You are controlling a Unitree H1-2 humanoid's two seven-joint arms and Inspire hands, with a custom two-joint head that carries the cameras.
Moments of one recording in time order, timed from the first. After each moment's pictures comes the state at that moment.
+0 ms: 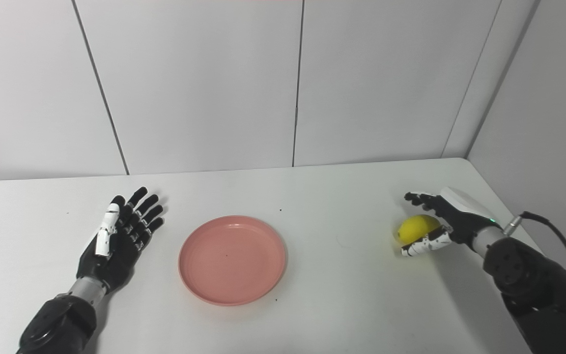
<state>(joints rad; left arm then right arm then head) -0.42 0.09 0.10 0.33 -0.35 0.18 -0.31 -0.30 -0.73 0.04 0.00 -0.44 0.34 0.41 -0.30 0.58</state>
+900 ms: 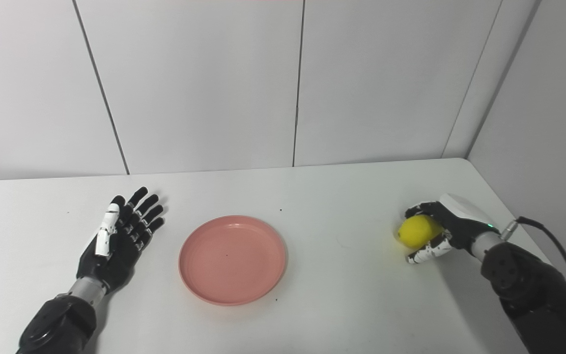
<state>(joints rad) -0.41 0.09 0.10 0.33 -0.36 0.18 -0.31 -0.31 -0.74 0.07 0.09 -0.47 0.29 0.37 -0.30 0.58</state>
